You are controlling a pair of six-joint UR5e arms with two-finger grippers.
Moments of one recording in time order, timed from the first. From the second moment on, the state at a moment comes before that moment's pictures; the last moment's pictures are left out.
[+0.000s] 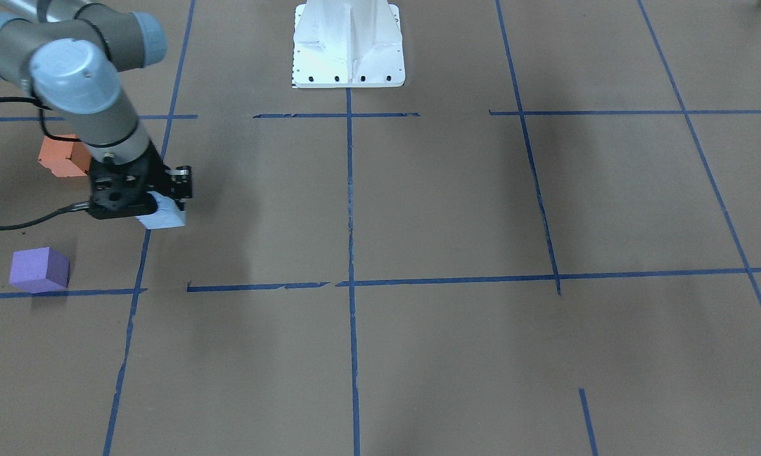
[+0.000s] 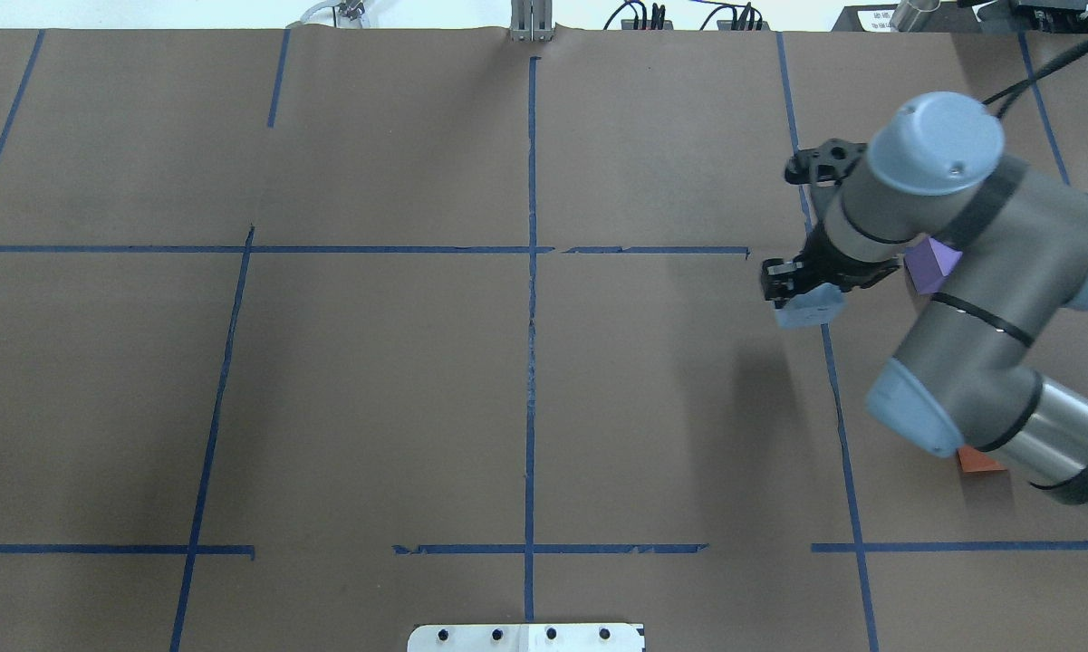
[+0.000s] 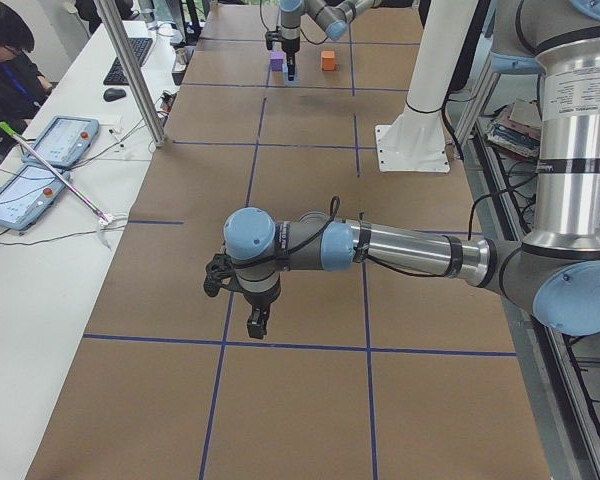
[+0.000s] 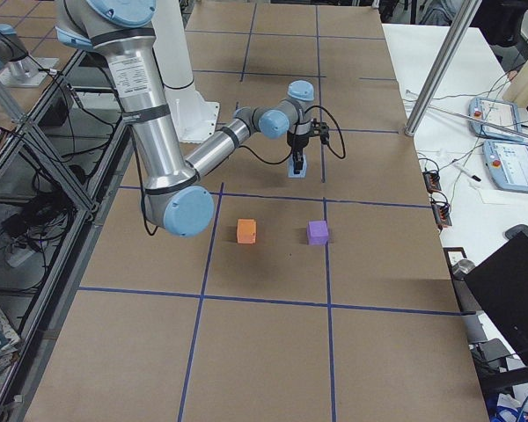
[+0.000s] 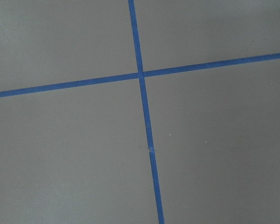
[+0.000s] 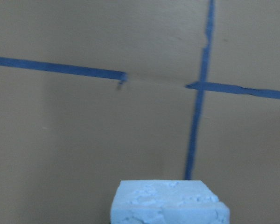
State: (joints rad) left arm -1.60 -1.52 -1.76 -1.41 -2.37 0.17; right arm 0.83 -1.33 1.88 -1.57 2.05 0.79
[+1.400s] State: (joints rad) left arm -1.60 -1.52 -1.78 -1.41 -2.37 0.16; right arm 0.92 -1.64 1.74 -1.12 2.13 0.83
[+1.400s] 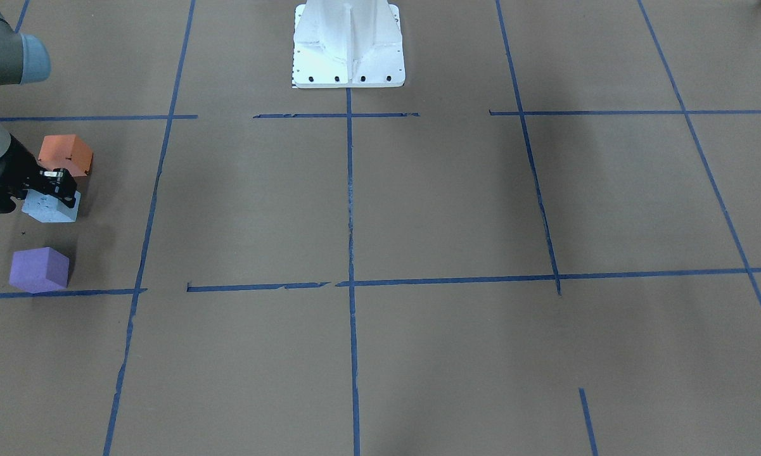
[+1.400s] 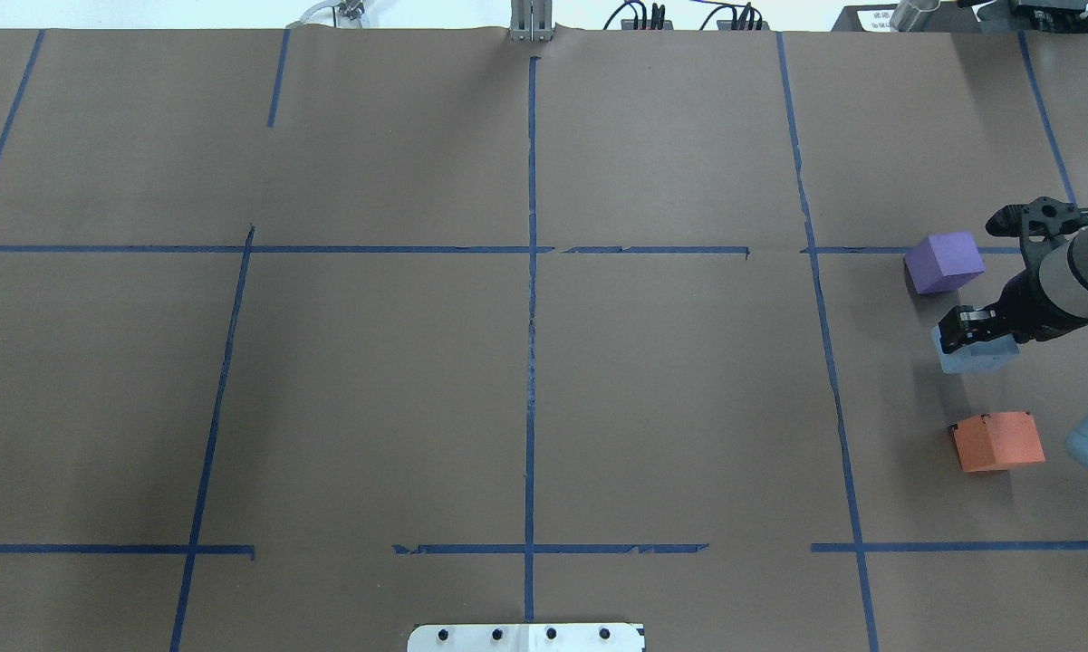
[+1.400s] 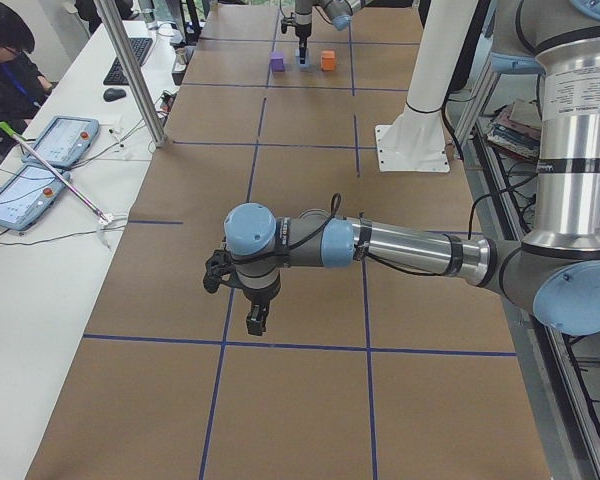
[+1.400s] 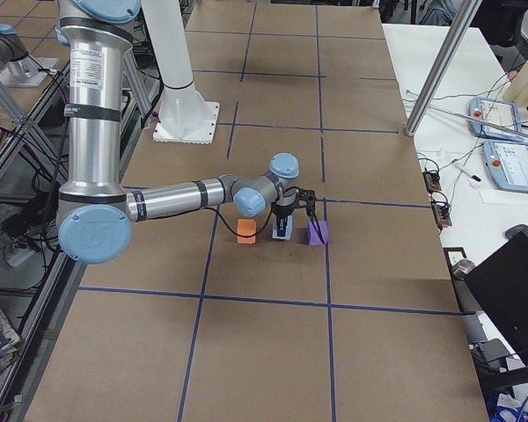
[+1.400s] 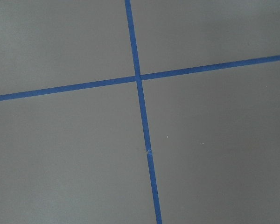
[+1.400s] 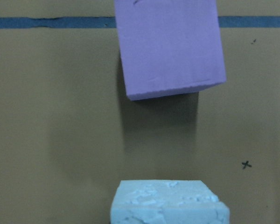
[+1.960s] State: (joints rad) left arm -1.60 -1.52 -1.78 -1.41 -2.37 0.16; right arm 1.01 -1.64 1.76 -1.14 2.19 0.75
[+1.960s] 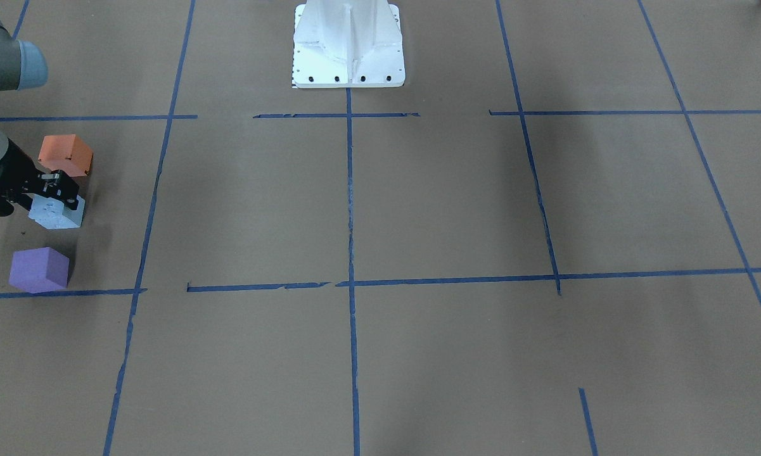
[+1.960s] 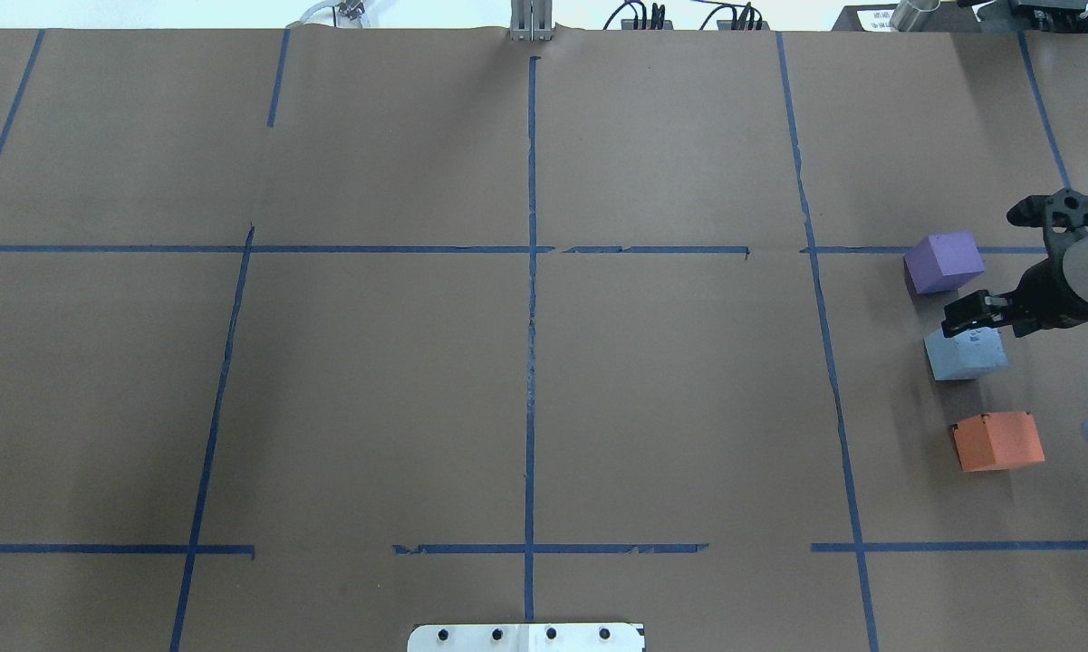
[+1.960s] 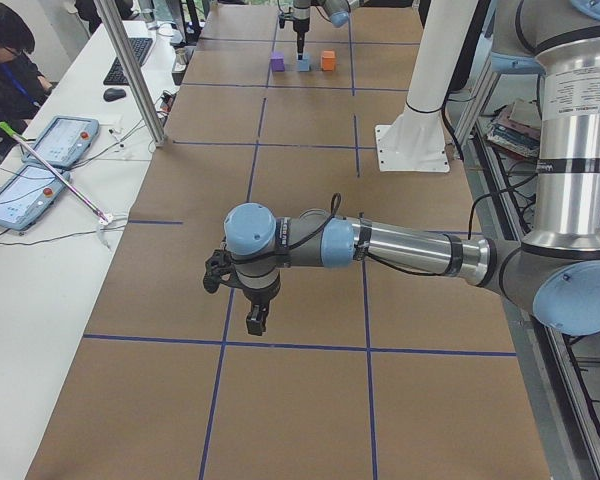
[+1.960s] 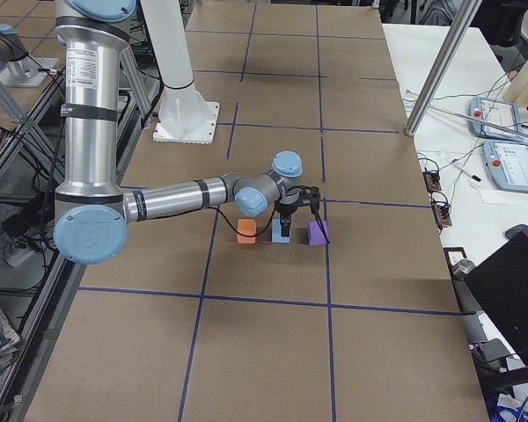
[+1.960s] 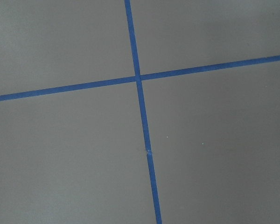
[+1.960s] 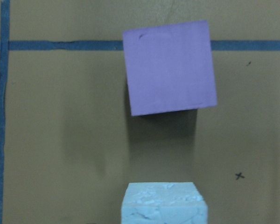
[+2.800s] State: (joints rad) left arm -1.60 -1.50 -1.76 -1.41 -2.36 0.16; right arm 1.54 -1.68 1.83 -1.70 2.32 -0.14
